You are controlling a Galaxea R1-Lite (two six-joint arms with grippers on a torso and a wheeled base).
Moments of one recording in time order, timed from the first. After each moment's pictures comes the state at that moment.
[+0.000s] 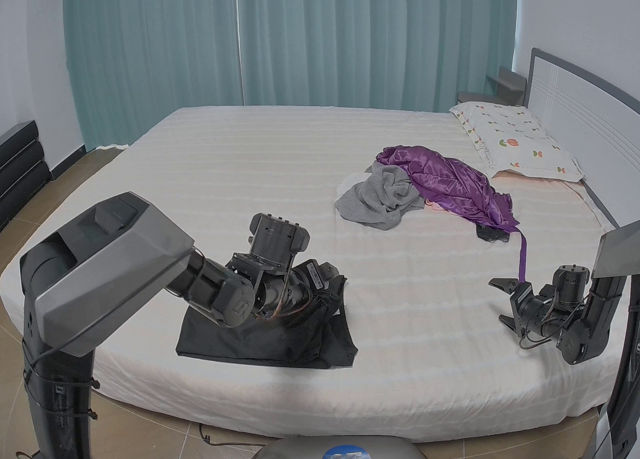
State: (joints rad) left arm -0.55 2.30 -1.27 -0.38 0.06 -0.80; right arm -0.08 2.32 -0.42 -1.41 0.33 1.02
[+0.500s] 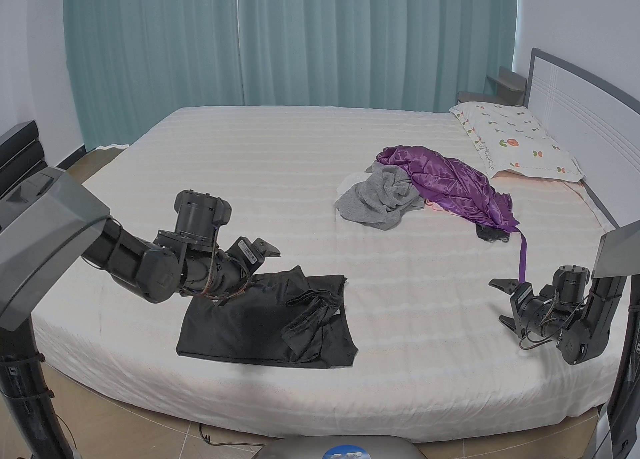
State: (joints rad) left arm -0.36 2.10 -1.09 -0.34 -0.09 -0.98; right arm -0.08 2.32 -0.42 -1.41 0.33 1.02
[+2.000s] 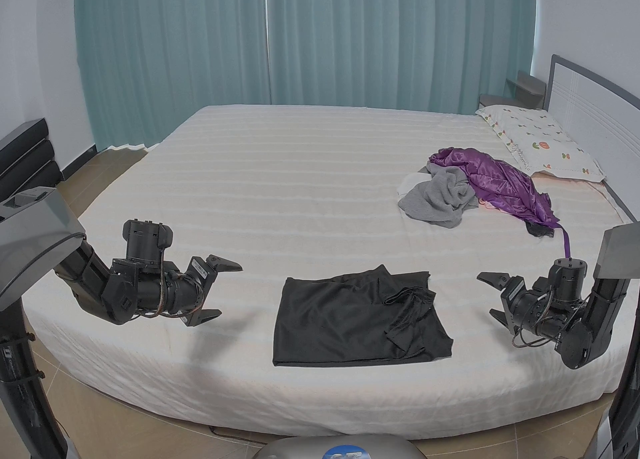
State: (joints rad) left arm -0.15 2.11 -0.84 -0.60 -0.41 -1.11; right arm 0.04 2.21 -0.37 -1.40 0.28 1.02
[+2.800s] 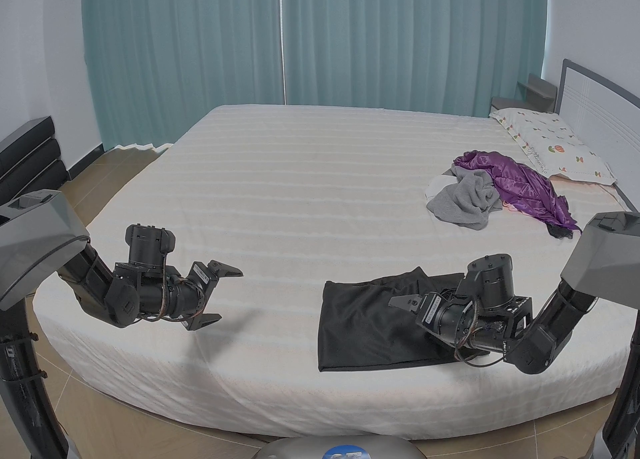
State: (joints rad) left arm -0.15 2.13 -0.83 -0.61 -0.40 -1.11; right arm 0.47 2.13 -0.60 -0.95 0.05 0.88
